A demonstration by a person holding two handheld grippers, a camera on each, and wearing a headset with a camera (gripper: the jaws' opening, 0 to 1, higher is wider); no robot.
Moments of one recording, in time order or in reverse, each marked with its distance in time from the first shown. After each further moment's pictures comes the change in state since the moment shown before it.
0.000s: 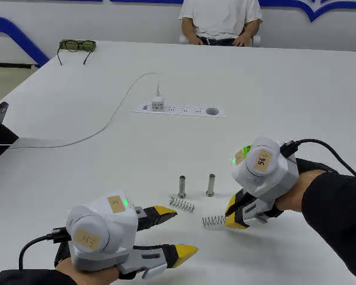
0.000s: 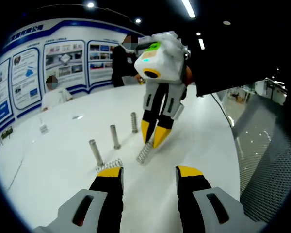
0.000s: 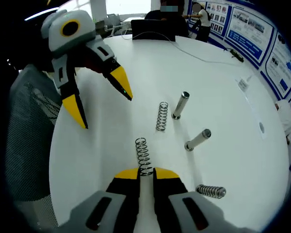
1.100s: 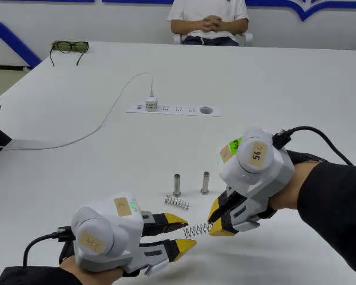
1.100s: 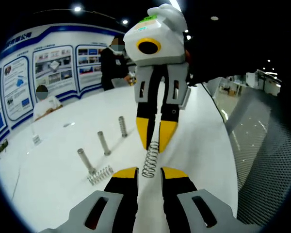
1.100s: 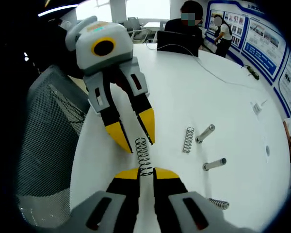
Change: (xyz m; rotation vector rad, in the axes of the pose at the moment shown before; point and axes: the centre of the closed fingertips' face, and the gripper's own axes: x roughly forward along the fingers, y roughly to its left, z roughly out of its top) left arm 0.007 -0.018 0.004 0.084 0.001 -0.063; right arm -0.018 0.044 0.033 -0.109 -0.042 0.106
